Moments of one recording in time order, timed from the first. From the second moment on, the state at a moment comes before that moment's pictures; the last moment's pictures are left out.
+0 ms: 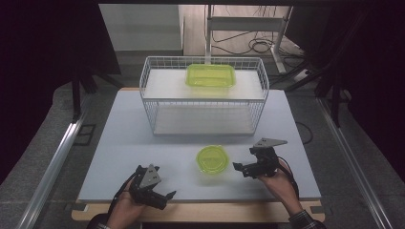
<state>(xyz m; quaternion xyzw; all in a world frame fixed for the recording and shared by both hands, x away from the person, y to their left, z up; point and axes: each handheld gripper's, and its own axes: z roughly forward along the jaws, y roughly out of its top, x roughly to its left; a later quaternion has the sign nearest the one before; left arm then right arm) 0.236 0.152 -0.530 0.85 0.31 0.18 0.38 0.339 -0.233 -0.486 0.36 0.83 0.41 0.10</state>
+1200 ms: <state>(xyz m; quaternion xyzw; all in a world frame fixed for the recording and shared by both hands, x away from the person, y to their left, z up) 0.237 0.150 -0.532 0.86 0.31 0.18 0.37 0.382 -0.203 -0.487 0.40 0.81 0.43 -0.06</state>
